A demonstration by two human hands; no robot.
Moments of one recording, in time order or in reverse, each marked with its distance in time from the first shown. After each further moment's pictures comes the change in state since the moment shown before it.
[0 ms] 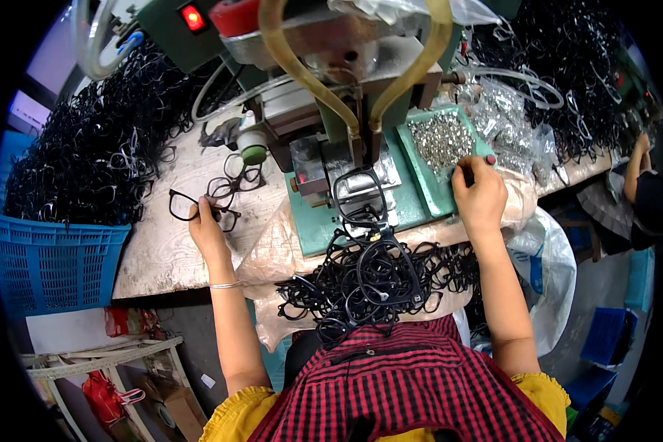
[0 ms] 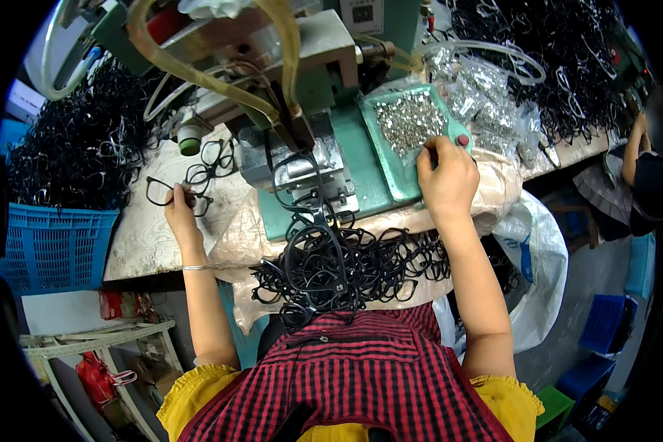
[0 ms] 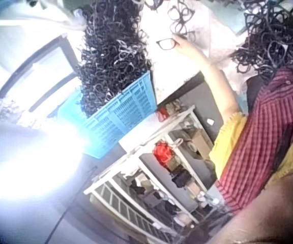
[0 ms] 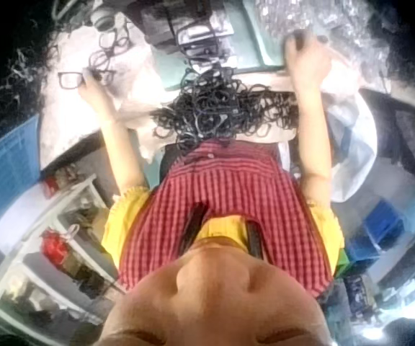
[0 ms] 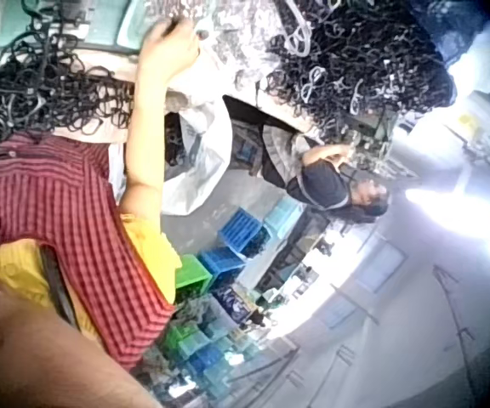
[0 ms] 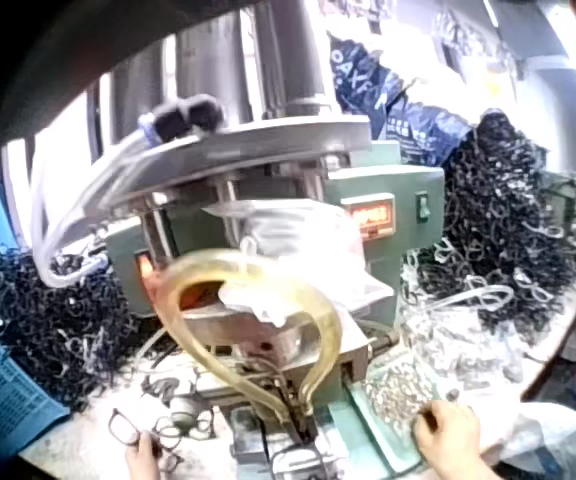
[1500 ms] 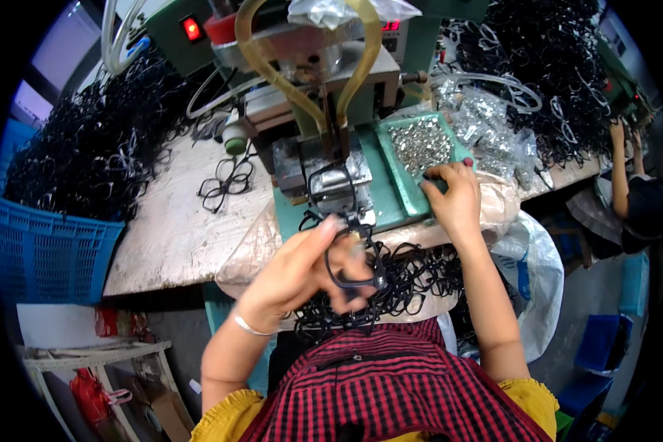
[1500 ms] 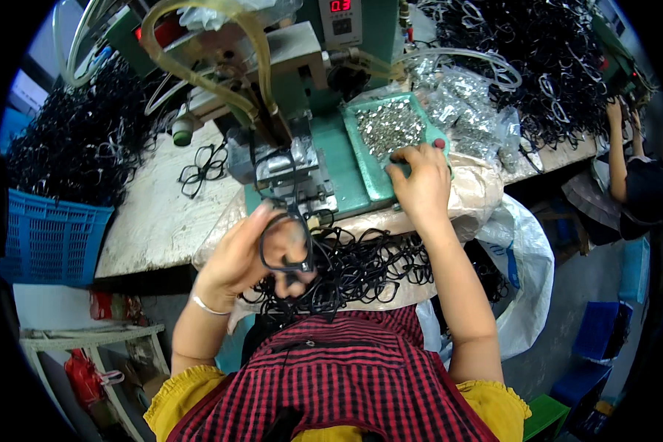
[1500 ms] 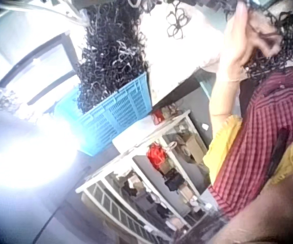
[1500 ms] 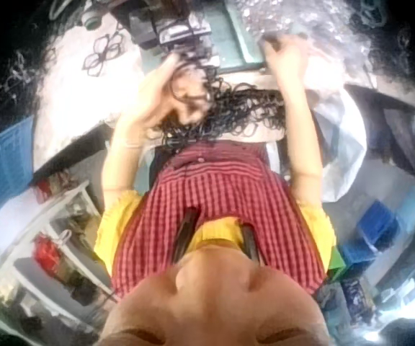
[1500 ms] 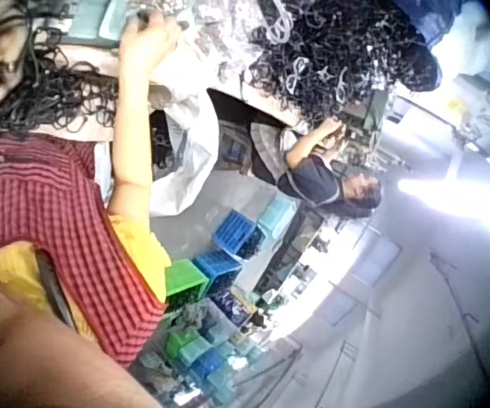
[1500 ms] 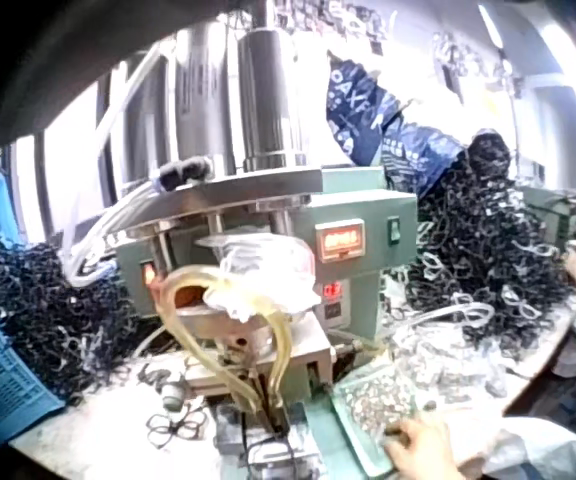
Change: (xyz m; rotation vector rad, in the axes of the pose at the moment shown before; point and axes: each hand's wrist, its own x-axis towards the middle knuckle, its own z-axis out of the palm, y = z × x) left_hand -0.158 0.163 0.081 -0.412 -1.268 -0.822; right_hand -0.005 0.008 -0.012 0.095 -0.094 -0.132
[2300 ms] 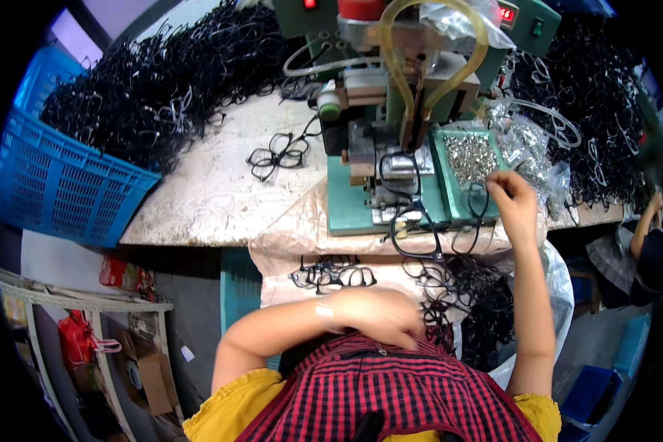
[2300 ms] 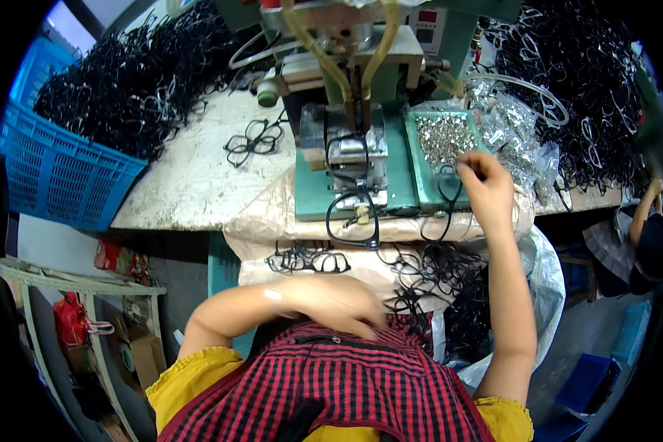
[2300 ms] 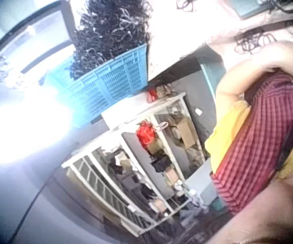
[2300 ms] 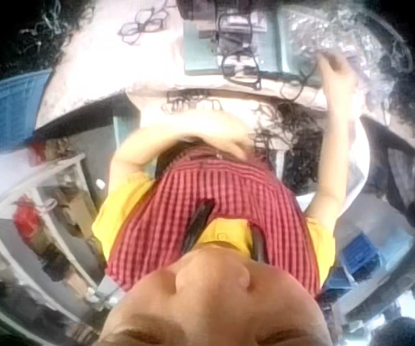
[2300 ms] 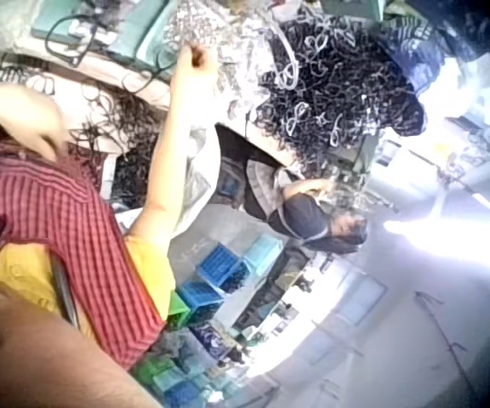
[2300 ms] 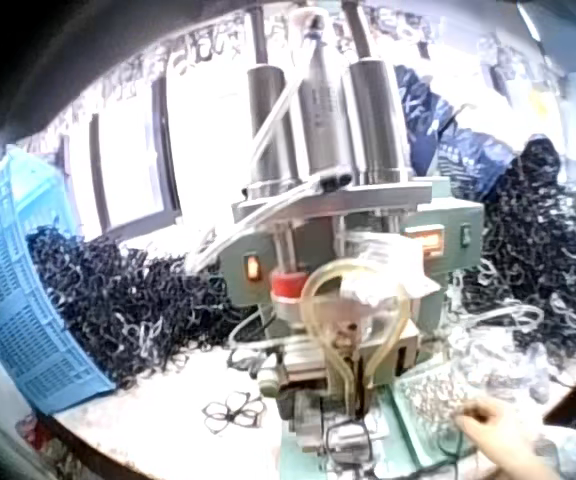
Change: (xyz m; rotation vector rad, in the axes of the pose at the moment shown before) left_hand 0.016 -0.065 0.025 1.401 -0.831 0.012; right_hand 0.011 0.024 -0.029 0.569 -0.172 0.153
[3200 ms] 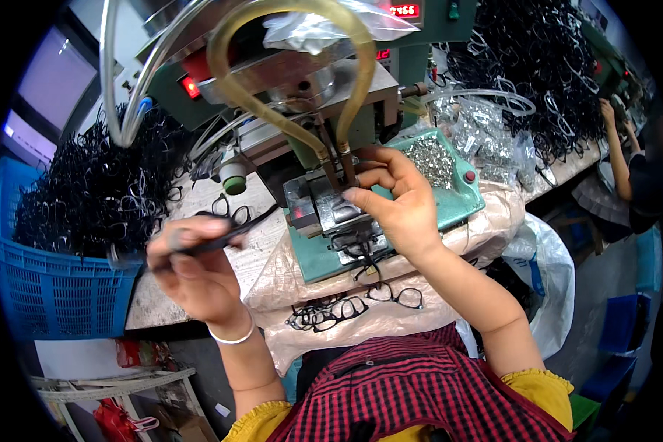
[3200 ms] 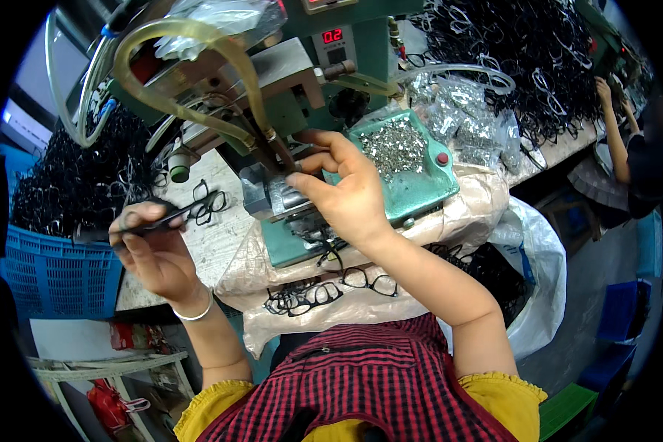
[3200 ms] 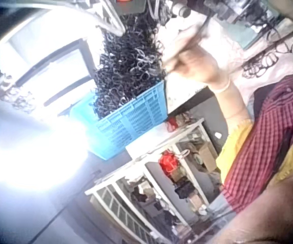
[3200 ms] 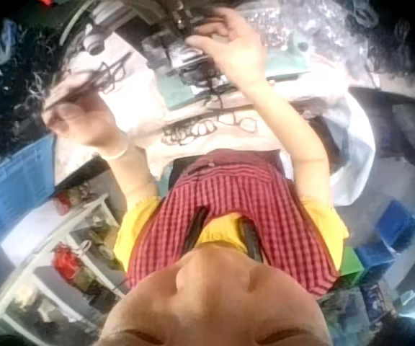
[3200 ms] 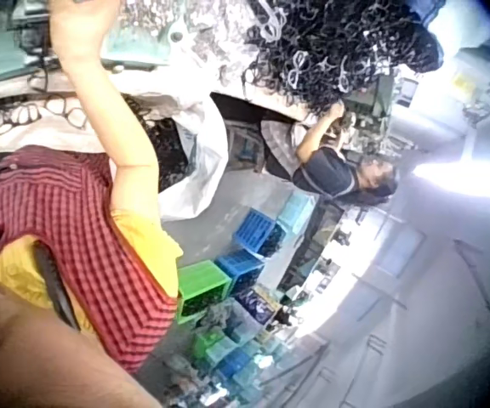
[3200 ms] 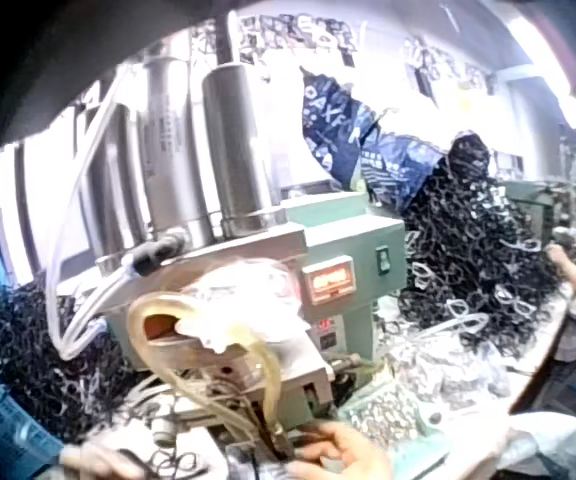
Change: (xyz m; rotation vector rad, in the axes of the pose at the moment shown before) left_hand -0.124 -0.002 -0.103 0.015 1.684 0.677; right_hand 0.013 -0.118 0.105 0.700 -0.063 -0.038
